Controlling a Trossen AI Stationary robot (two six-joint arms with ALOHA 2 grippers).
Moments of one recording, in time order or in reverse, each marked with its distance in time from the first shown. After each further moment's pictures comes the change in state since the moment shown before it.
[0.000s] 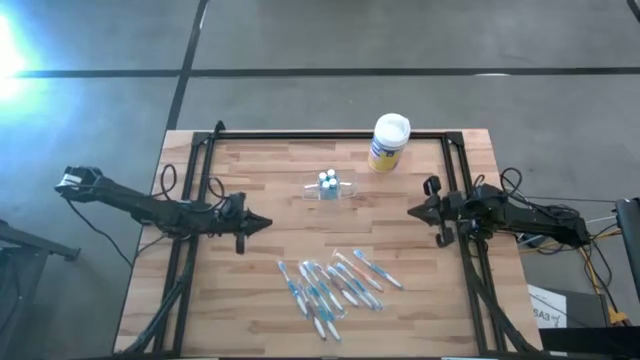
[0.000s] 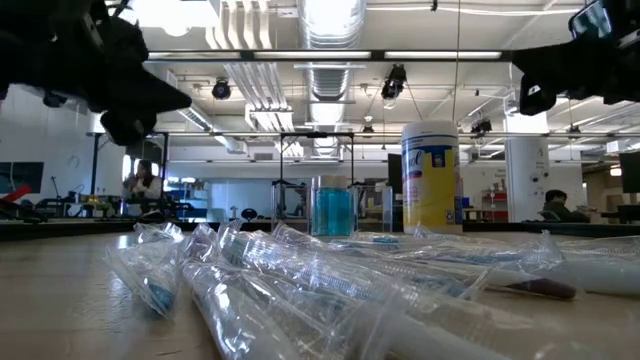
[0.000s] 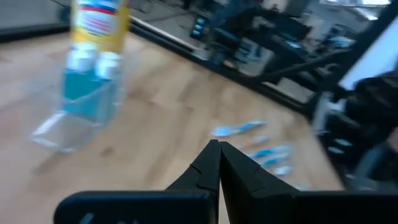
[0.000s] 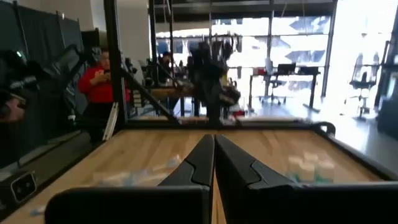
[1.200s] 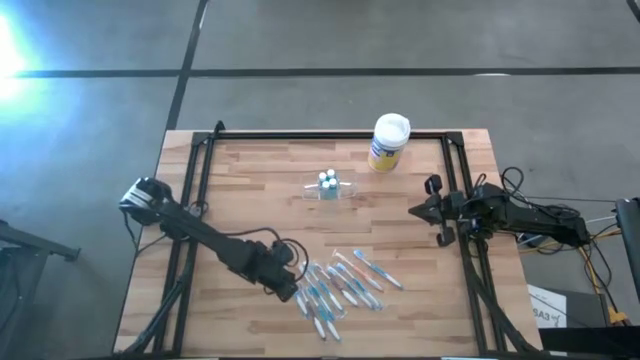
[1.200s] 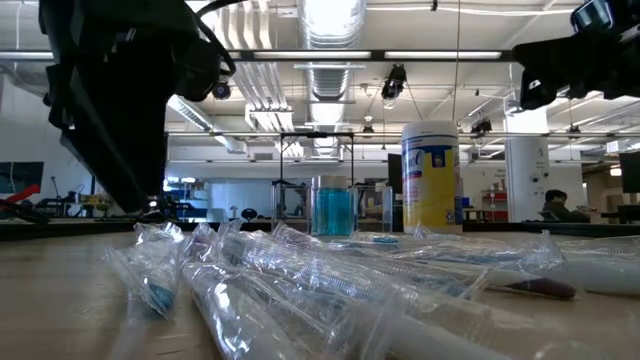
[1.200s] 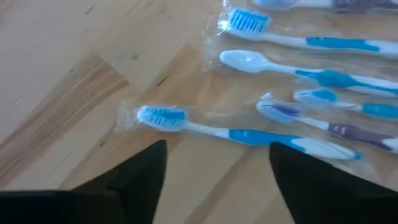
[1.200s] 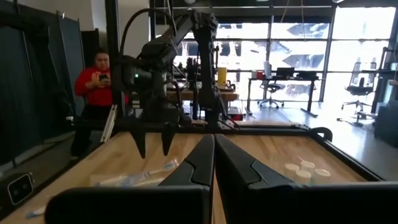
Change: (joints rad) left arm -0.235 0.968 0.919 -1.028 0.158 -0.727; right arm 0.000 0.002 0.021 -0.005 0.000 -0.020
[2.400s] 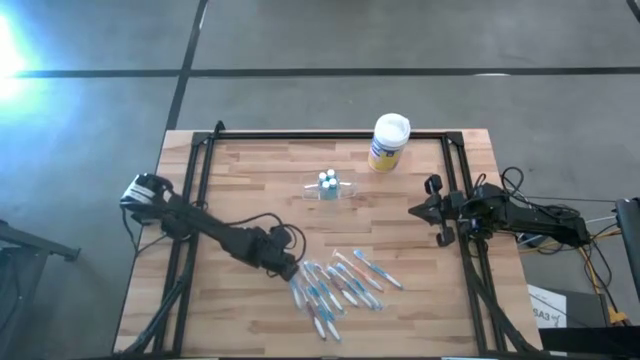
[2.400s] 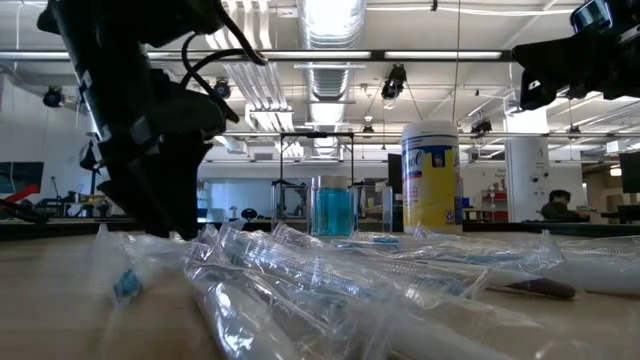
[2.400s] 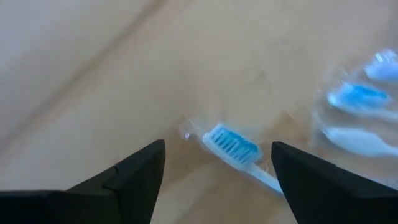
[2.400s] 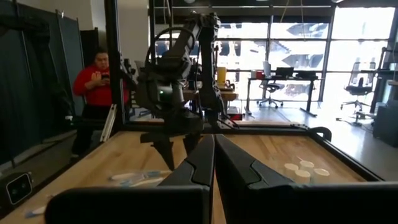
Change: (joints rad) left arm 0.114 -0.014 -0.173 0.139 -0.126 0.054; right arm 0.000 0.002 0.000 -0.001 0.002 -0.003
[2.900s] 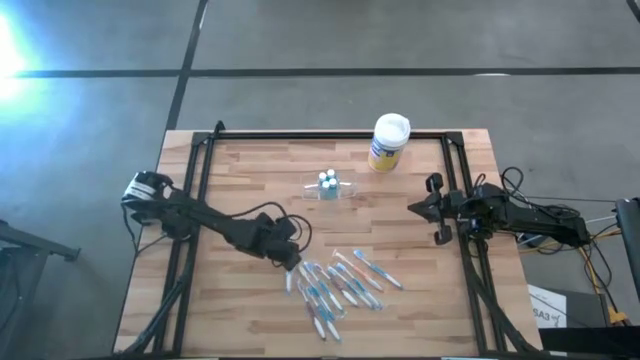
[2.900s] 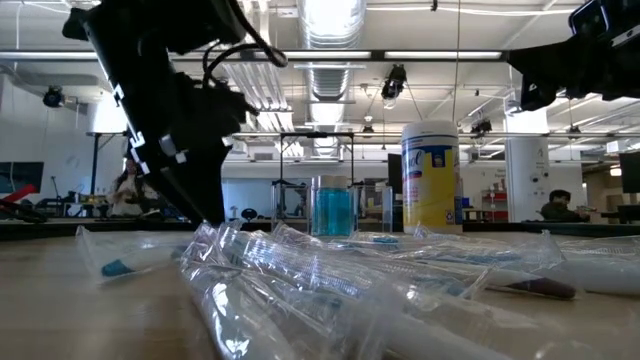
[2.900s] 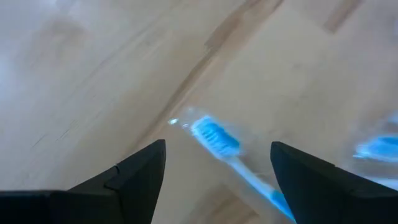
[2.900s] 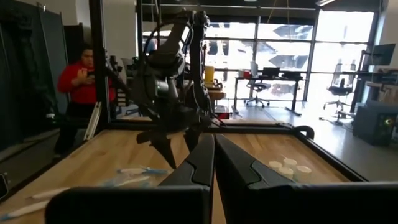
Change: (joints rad) left arm 0.072 -0.010 0.017 -0.004 -0.113 0.229; right arm 0.001 0.000 0.000 -0.008 0.054 -0.028
